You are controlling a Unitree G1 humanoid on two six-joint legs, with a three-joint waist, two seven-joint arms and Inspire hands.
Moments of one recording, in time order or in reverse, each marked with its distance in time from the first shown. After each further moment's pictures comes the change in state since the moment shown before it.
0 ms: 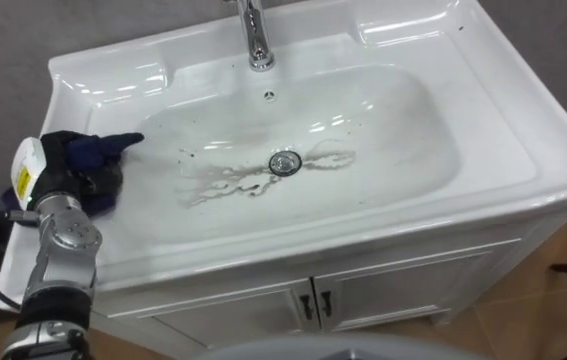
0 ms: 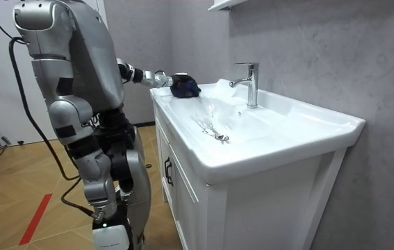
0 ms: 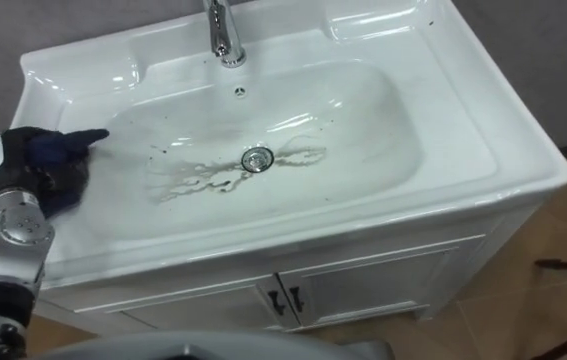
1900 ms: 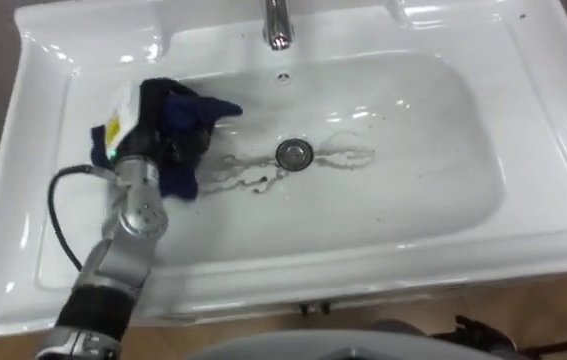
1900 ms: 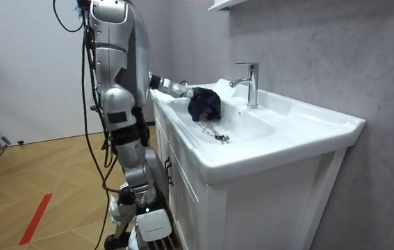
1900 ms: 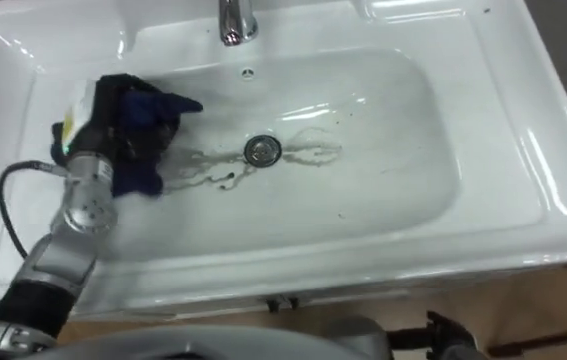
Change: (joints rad) left arm 0.015 -0.025 -0.353 -0.296 0.084 0.034 -0.009; right arm -0.056 0.020 0.165 -0.006 0.280 -0.261 -0.047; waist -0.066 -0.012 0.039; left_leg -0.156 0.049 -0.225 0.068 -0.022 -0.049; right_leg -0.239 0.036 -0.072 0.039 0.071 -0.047
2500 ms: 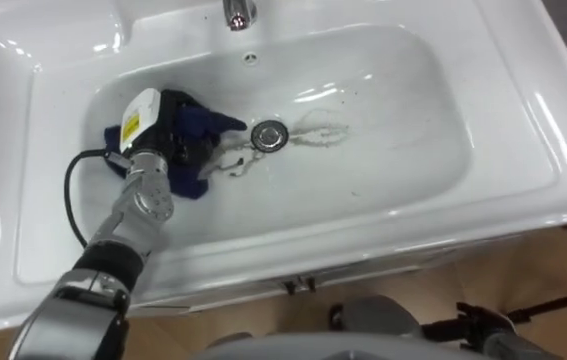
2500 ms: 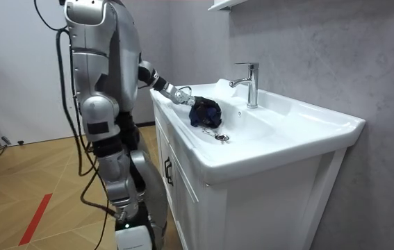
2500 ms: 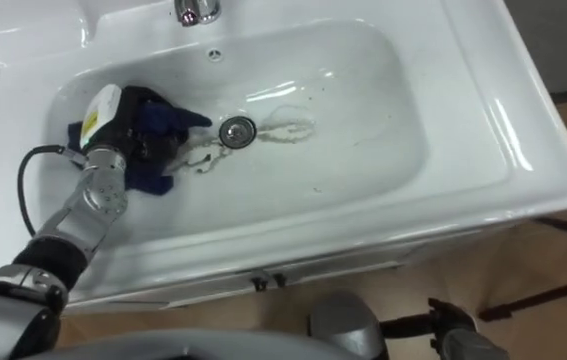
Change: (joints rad) left arm -0.256 -0.018 -0.038 0.529 0.025 -0.151 0.086; right arm -0.050 -0.023 0.041 0.061 0.021 0.039 -0.038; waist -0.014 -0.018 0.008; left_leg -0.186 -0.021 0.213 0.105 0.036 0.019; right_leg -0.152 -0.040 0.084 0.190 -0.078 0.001
